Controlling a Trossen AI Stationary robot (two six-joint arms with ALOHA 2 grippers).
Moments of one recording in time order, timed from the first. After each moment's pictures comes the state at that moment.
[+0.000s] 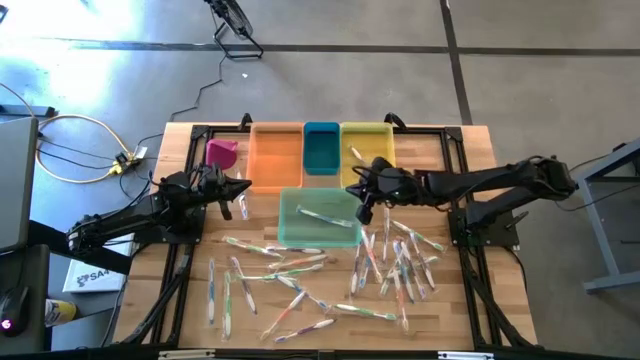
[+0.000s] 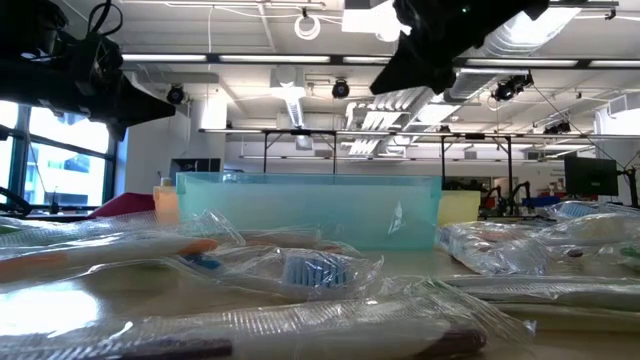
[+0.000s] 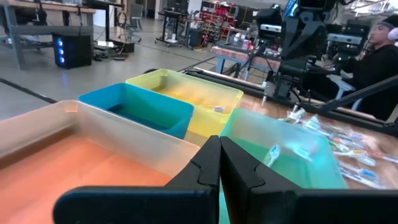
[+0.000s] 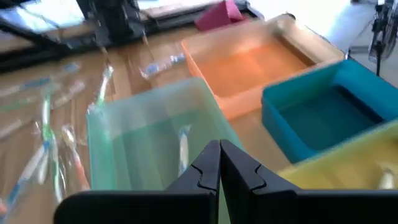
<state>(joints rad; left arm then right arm) 0.34 0.01 0.05 -0.07 -0.01 -0.17 -0.01 1.29 0.87 -0.11 0.26 0.26</state>
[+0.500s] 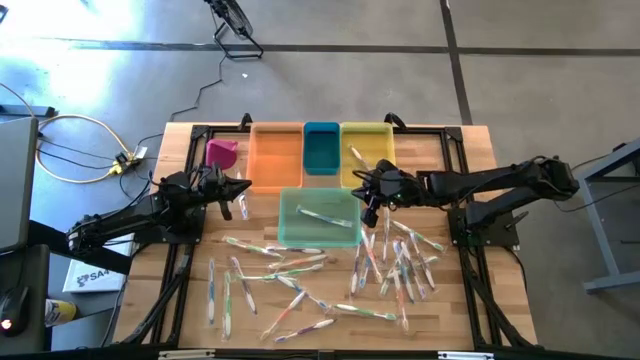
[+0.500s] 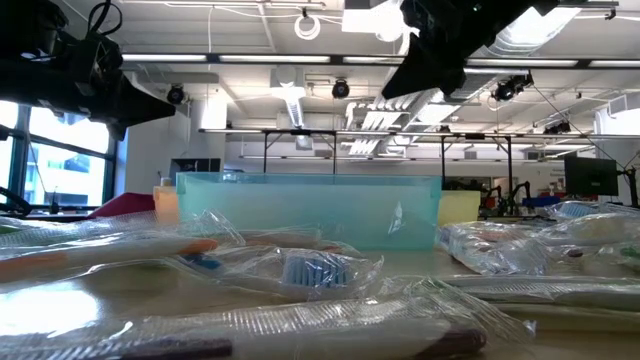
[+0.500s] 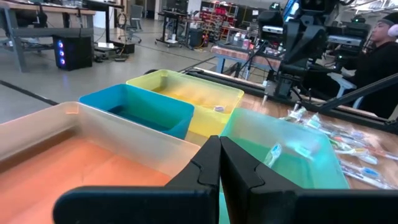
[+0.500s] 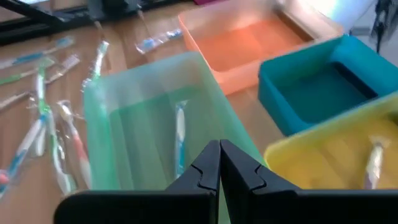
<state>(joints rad) 0.34 0.01 0.05 -0.07 -0.01 -0.16 0.01 1.28 0.87 -0.19 0.26 0.27</state>
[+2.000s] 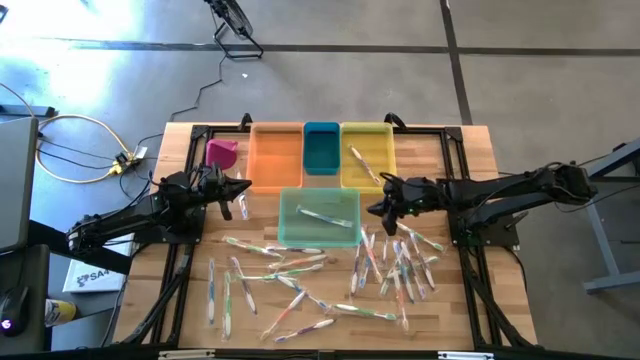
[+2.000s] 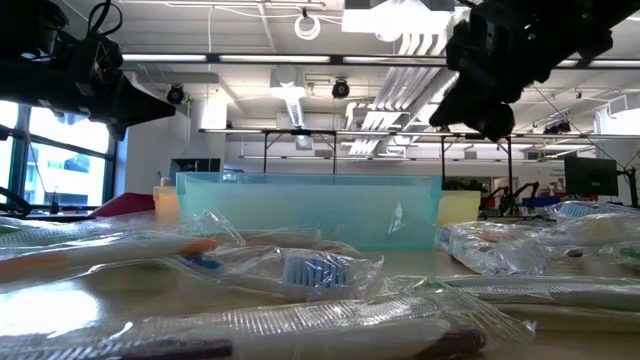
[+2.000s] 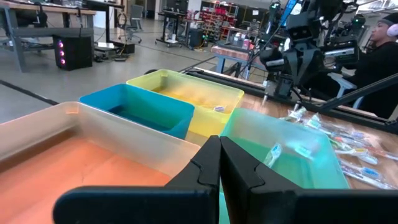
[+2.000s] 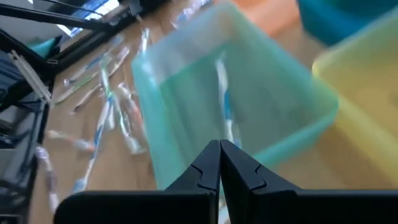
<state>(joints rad) 0.34 0.01 0.05 -0.07 -0.01 -0.16 -0.02 1.06 0.54 -0.04 0.02 0.59</state>
